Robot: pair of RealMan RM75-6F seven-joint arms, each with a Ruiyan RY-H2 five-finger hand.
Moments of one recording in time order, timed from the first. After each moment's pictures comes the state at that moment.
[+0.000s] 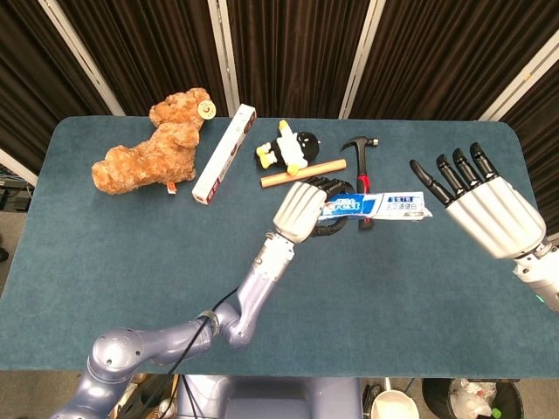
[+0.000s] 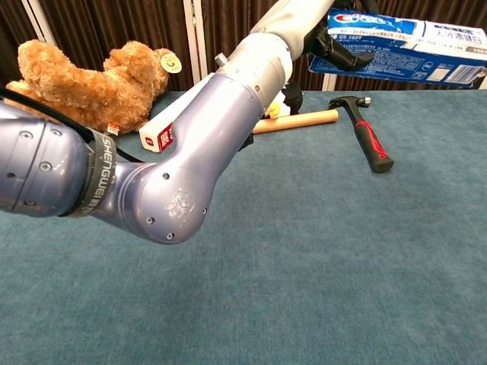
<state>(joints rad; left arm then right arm) -1.28 -2.14 -0.51 -0.86 1.27 1.19 -0.08 0.55 -0.73 0.23 -1.56 -1.80 1.35 -0.44</state>
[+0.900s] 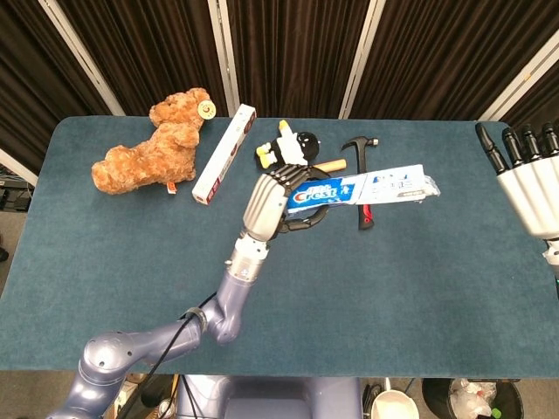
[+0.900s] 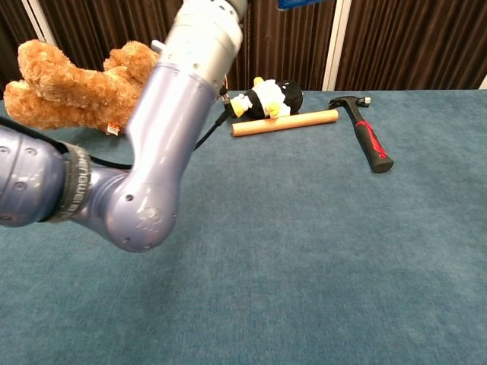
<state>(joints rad) -1.19 -2.12 -0.48 -0.84 1.42 1.50 -0.41 0.49 -0.78 0.27 -1.54 -1.53 1.33 -0.57</state>
